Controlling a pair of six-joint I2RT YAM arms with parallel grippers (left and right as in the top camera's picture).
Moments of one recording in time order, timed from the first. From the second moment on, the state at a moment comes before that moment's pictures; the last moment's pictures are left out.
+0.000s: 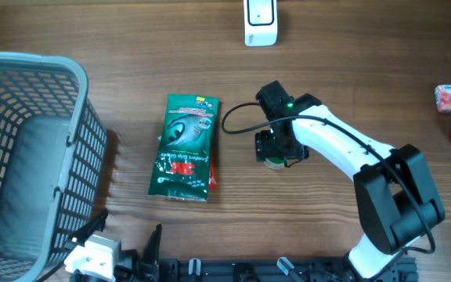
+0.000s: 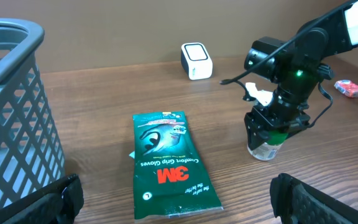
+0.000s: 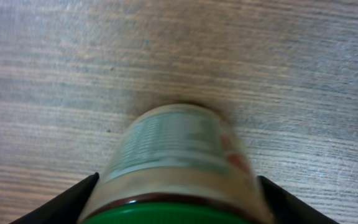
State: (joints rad) left arm 0.09 0.01 0.91 -1.19 0.38 0.05; right arm 0.50 1.84 1.17 -0.88 -0.04 0.44
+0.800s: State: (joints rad) left arm 0.09 0.01 0.91 -1.19 0.38 0.05; right arm 0.46 1.85 1.44 -1.41 -0.41 0.42
